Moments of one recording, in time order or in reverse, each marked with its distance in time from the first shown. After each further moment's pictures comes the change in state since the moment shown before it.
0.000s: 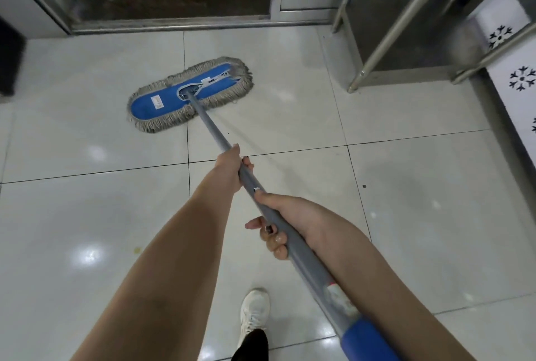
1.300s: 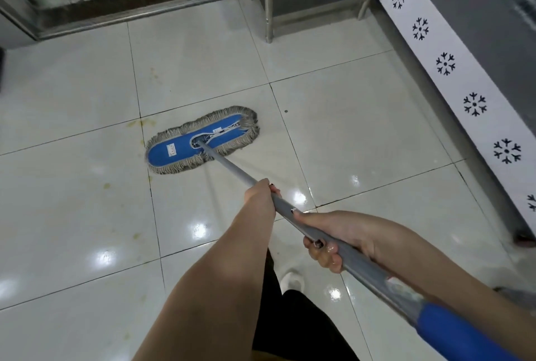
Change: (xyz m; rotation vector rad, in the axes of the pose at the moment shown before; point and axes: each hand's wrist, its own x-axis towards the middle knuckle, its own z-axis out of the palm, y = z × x) left_hand -0.348 -0.534 0.077 0.007 0.068 -0.135; right_hand -0.285 0.492 -0.277 -0.127 0.049 0.067
